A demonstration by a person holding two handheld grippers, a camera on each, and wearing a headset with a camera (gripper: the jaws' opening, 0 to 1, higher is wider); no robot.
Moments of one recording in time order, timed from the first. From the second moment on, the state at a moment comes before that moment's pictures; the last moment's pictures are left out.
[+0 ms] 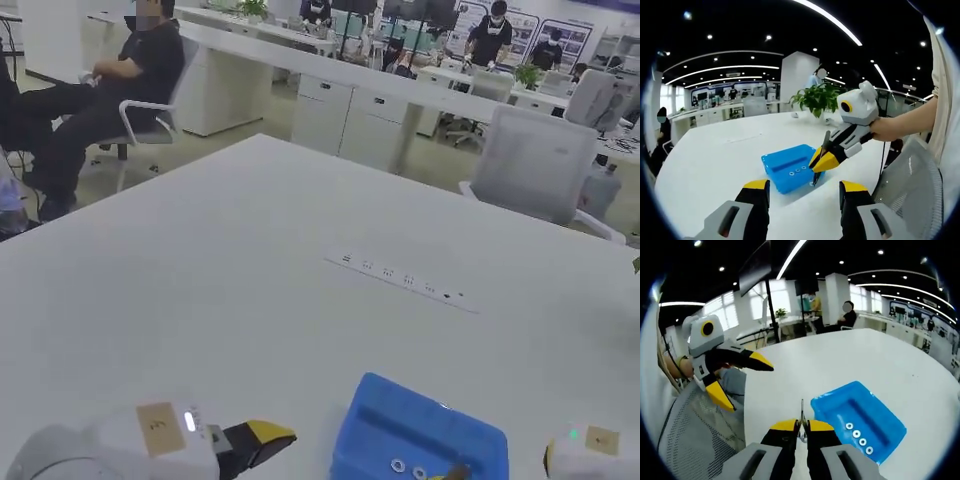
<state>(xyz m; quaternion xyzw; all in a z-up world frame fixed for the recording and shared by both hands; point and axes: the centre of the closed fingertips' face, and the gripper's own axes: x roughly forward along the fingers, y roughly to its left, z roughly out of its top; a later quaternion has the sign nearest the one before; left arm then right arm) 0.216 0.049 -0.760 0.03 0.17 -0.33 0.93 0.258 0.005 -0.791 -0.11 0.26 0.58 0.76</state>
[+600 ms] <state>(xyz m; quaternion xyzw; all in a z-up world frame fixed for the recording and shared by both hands) 0.216 0.049 -0.760 0.03 0.17 -0.33 0.93 0.292 0.008 -0.764 -0.05 0.25 0.57 0.78</state>
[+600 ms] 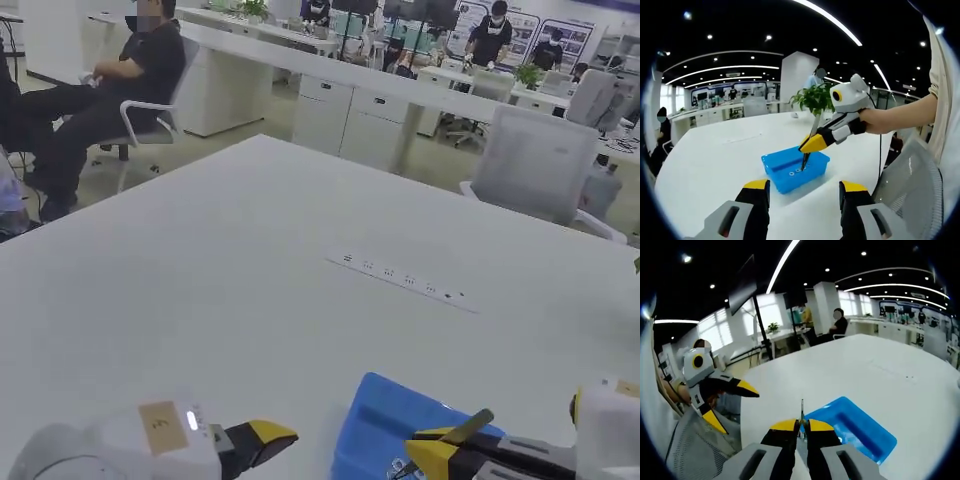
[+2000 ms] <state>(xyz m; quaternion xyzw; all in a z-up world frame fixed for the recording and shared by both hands) 0.215 0.049 -0.750 0.03 0.15 -0.33 0.93 0.345 0.026 -0.806 -0.07 0.30 0.55 0.78</state>
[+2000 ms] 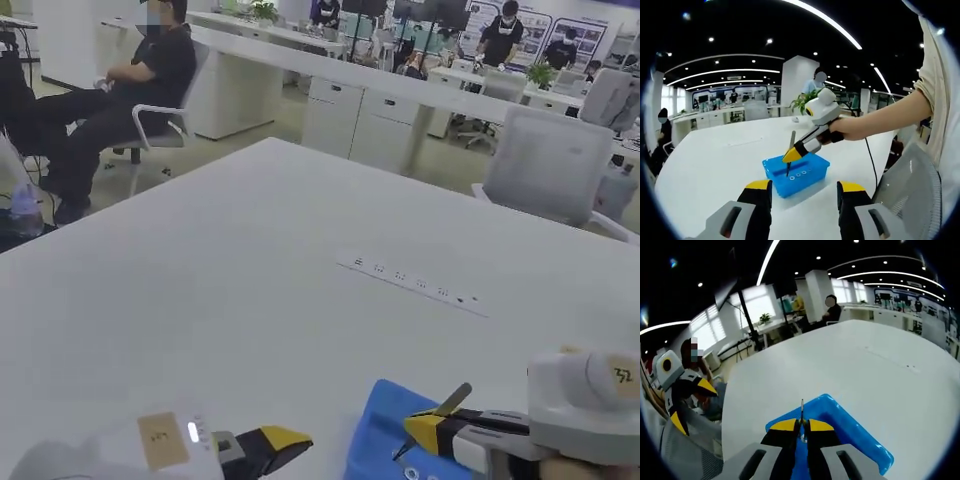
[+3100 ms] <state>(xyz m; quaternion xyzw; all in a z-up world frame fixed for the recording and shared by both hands) 0.220 0.058 -0.737 -0.04 0.14 -0.32 0.94 0.347 0.038 -0.832 -0.14 0.31 0.56 0.75</state>
